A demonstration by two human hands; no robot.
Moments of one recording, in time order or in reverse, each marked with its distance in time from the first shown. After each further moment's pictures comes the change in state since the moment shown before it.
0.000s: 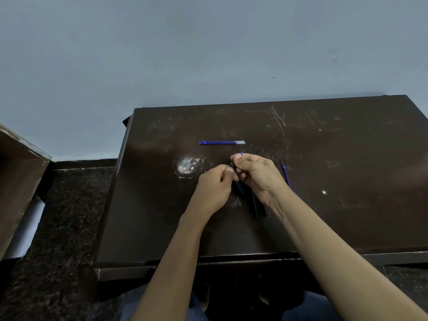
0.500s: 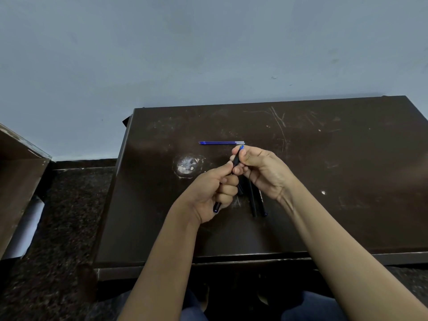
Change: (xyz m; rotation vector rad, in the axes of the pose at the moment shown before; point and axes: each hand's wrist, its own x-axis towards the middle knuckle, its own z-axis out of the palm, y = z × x) left_hand -0.003 0.016 -0.017 -1.056 -0.481 -0.439; right_hand -0.006 -0.021 -0.011 0.120 -0.273 -0.078
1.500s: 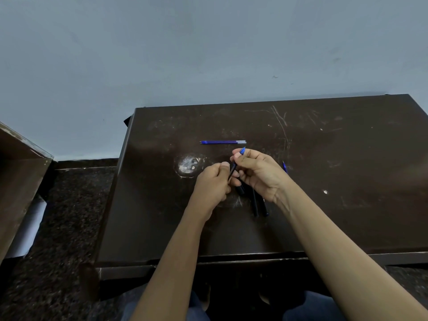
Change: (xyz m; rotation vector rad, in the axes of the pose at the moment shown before) left_hand 0.012 -0.016 -0.003 0.611 0.446 0.328; right_hand 0.002 0.009 0.005 0.012 0.127 0.114
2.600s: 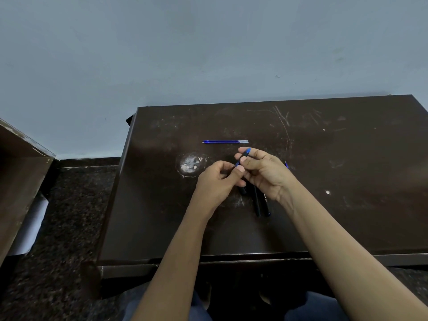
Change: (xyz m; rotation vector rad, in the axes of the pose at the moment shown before) left_hand 0.000 -0.004 -0.003 0.066 -0.032 0.058; right_hand 0.001 -0.001 -0.004 0.029 0.063 0.029
